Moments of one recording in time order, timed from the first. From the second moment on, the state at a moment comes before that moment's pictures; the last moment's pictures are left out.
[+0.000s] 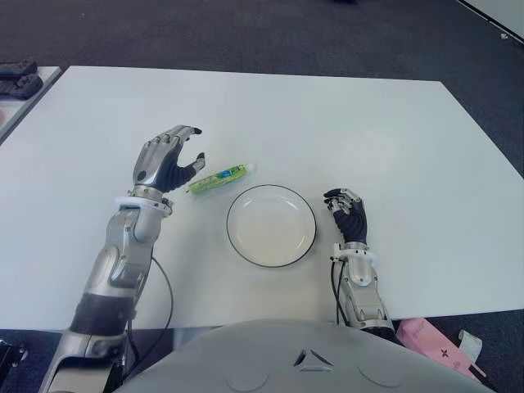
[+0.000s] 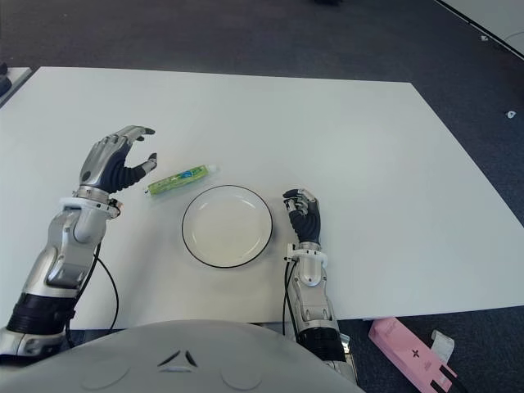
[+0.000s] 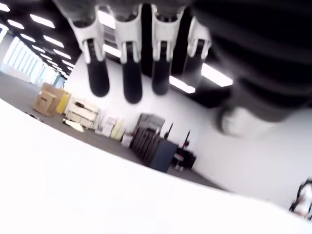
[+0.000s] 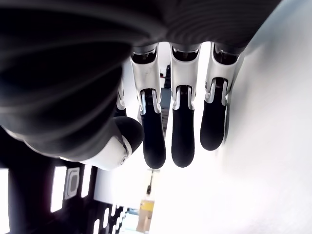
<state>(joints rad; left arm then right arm) 0.02 0.40 -0.07 -0.15 0.80 -0.01 0.03 0.20 0.00 0.02 0.19 -0.17 -0.29 -0.22</state>
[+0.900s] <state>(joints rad) -0.30 0.57 -0.33 0.10 0.89 0.02 -0.36 0.20 -0.01 0.02 0.20 -0.17 -0.31 -0.21</state>
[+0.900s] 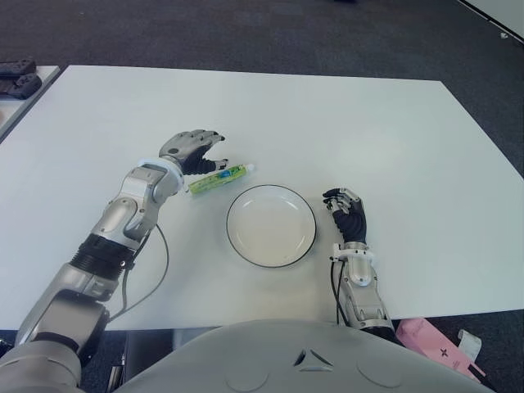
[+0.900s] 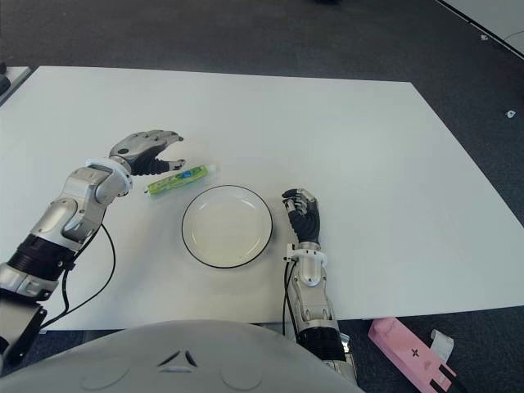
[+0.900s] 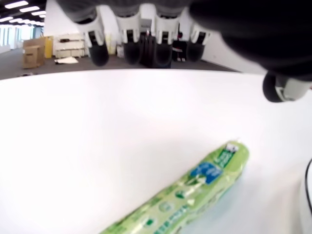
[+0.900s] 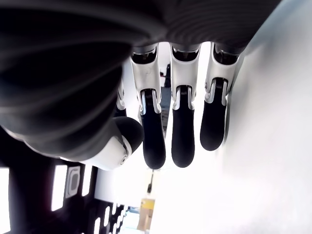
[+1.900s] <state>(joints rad) -0.48 0.57 -0.50 0.37 0.80 -0.11 -0.61 0.21 -0.01 0.02 0.18 -0.17 -0.31 -0.21</state>
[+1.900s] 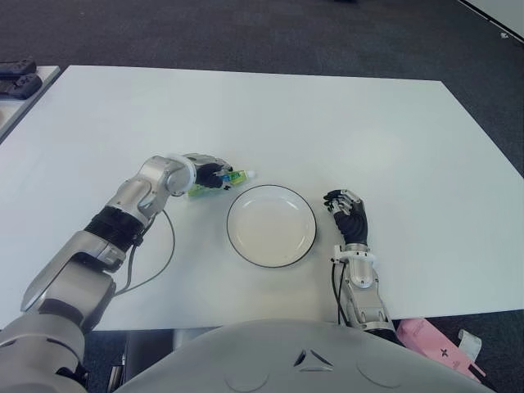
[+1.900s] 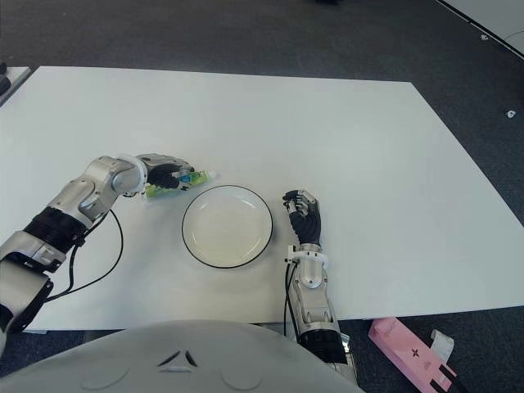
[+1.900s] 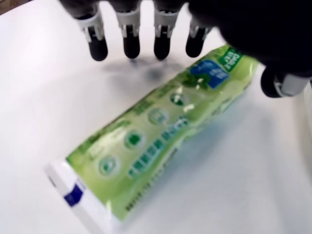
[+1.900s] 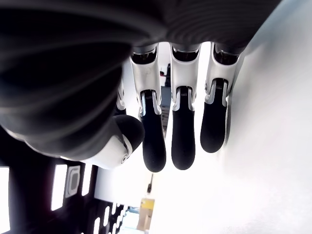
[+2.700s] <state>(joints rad) -0.50 0.56 -0.56 0.44 0.81 -0.11 -0.60 0.24 -0.01 0.02 0.16 -0.17 -0.30 -0.21</state>
